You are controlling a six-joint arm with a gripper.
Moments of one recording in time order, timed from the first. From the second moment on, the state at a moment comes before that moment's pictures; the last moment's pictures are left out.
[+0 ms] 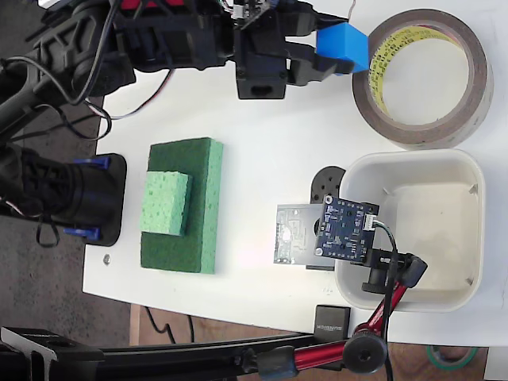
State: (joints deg) arm -17.8 73.1 84.0 29.6 13.1 16.8
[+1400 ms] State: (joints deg) arm -13.1 87.5 97.0 33.8 10.4 10.8
